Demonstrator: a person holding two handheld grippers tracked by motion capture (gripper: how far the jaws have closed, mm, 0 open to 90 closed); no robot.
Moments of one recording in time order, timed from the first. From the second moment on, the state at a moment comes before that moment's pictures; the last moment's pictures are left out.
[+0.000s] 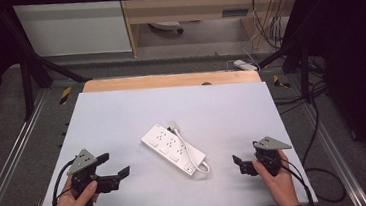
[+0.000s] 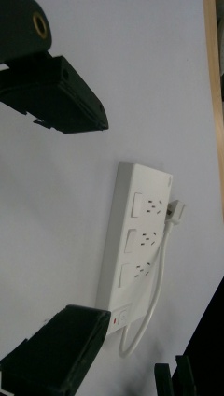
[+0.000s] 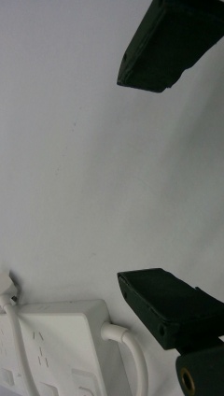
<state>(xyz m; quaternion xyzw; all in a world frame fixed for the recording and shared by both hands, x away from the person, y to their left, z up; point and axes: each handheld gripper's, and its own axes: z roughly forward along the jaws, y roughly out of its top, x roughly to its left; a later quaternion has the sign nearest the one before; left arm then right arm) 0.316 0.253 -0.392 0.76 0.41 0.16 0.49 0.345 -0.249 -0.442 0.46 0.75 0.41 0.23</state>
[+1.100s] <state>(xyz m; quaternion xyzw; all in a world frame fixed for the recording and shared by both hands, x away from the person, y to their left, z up) 0.326 0.225 -0.372 0.77 0.38 0.16 0.49 0.344 -0.250 -0.442 0.46 0.75 0.42 0.23</state>
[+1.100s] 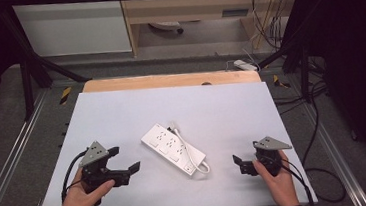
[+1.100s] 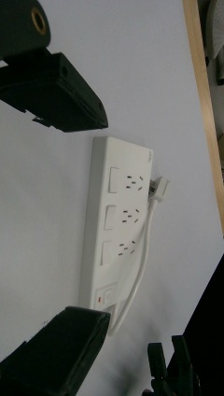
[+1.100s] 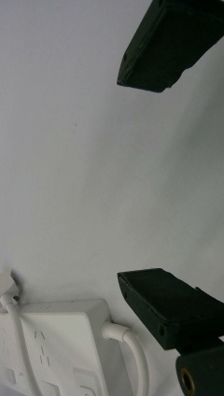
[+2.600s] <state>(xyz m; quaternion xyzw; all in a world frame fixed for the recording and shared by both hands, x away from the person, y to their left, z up) 0.354 0.180 -0.369 0.79 0.37 0.15 0.47 0.342 -0.248 -0.440 0.45 0.75 0.42 0.23</state>
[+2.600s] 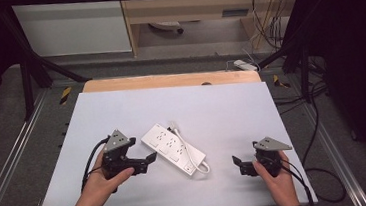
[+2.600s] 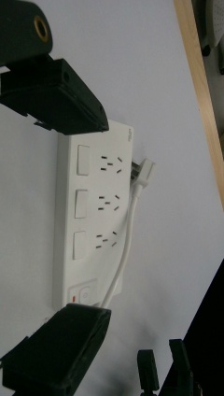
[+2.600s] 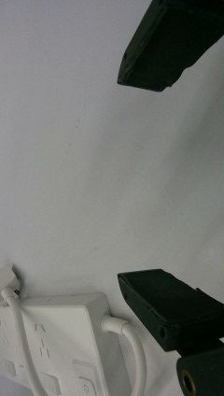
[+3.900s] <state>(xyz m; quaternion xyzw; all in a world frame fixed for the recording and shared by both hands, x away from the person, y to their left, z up) 0.378 0.159 -0.388 0.80 0.38 0.15 0.43 0.343 -0.247 -0.441 0.46 0.75 0.42 0.23</state>
